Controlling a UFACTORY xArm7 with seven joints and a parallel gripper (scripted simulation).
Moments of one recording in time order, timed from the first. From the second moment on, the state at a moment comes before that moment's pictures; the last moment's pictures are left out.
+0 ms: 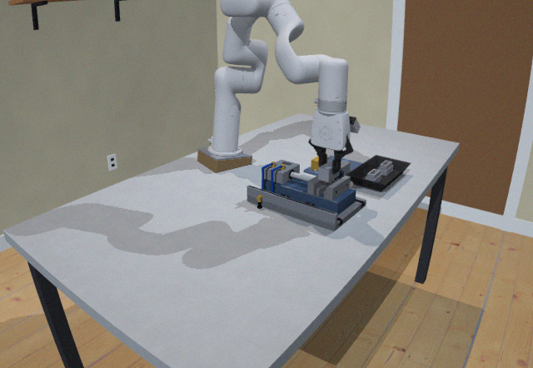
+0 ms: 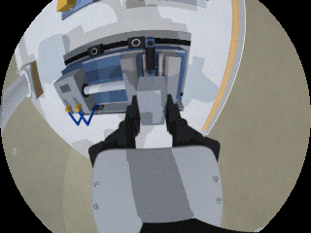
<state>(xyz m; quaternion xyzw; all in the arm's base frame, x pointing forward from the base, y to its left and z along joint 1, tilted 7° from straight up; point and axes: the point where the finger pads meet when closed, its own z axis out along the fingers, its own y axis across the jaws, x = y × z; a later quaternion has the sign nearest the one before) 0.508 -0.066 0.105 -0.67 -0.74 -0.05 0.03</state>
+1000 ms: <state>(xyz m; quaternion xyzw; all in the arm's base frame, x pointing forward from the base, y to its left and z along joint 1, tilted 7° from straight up) 0.508 -0.066 0.099 -0.67 -0.74 -0.05 0.03</state>
